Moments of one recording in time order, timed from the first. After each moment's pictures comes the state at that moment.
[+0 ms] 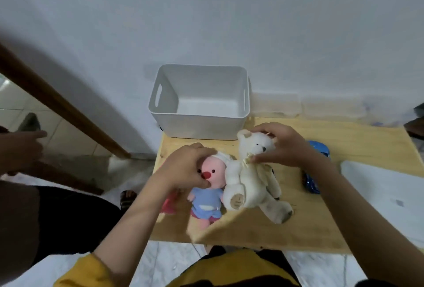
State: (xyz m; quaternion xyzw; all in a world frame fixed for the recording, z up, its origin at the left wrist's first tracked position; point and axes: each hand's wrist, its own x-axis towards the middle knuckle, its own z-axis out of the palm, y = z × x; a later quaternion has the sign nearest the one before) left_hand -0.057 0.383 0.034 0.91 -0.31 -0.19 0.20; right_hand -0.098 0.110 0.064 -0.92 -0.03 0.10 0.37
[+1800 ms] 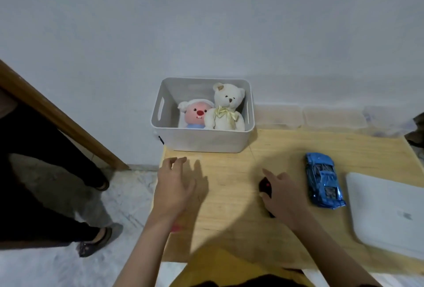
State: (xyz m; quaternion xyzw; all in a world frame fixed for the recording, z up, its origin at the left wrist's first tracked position) left_hand -0.079 0.405 0.000 0.94 -0.06 -0.05 0.32; right_hand -0.154 0.145 -0.023 -0.97 0.16 0.11 0.15
